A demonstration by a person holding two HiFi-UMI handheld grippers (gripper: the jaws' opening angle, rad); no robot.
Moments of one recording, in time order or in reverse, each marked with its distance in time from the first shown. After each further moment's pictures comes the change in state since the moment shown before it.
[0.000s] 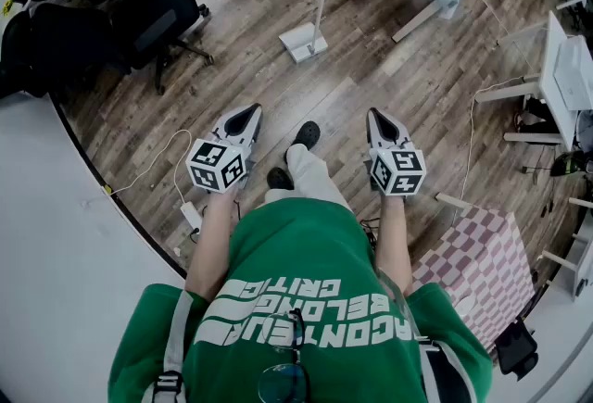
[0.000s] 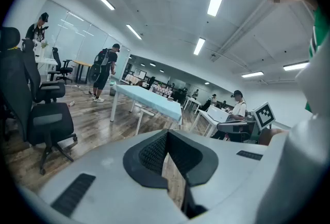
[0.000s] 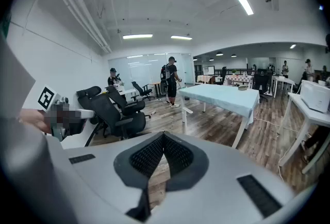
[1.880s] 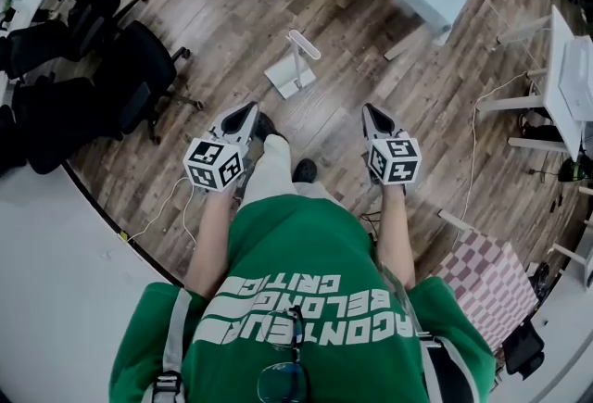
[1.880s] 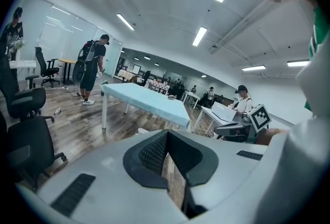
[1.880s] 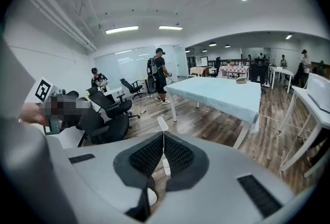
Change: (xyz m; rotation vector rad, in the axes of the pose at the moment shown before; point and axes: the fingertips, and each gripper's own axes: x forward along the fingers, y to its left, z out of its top) left arm 0.249 0.082 0.129 0.057 0.085 -0.048; right arm 0.193 -0.173 0.094 0.083 0.076 -0.038
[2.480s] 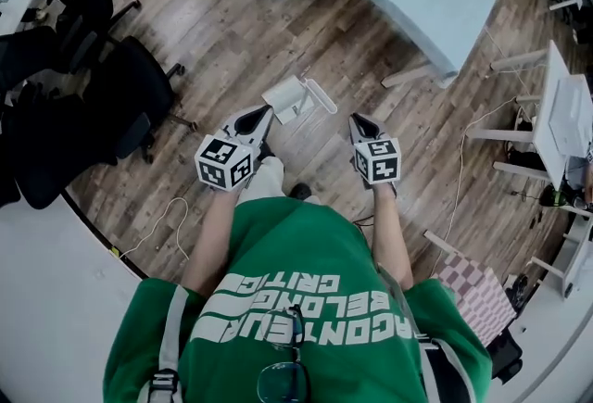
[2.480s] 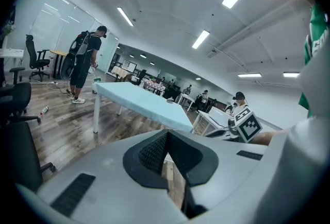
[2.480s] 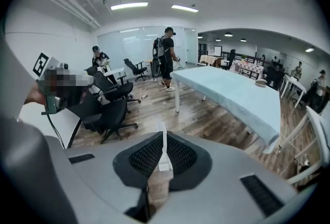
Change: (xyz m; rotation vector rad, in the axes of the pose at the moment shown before) left arm 0.086 0.098 0.072 -0.030 -0.002 -0.105; right arm 0.154 0.014 0.057 -0.138 0.192 0.011
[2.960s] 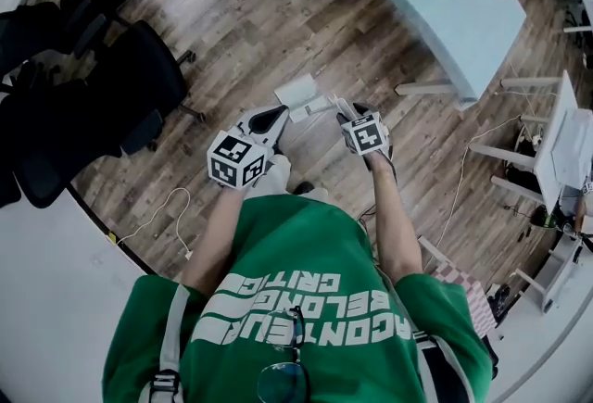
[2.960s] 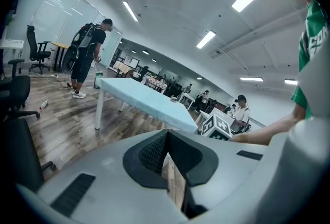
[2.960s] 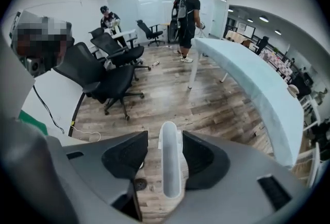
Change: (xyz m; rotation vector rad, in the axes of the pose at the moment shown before) left arm 0.008 0.075 0.014 -0.050 0.027 -0.019; right arm 0.157 0.024 -0.005 -0.213 0.386 0.090
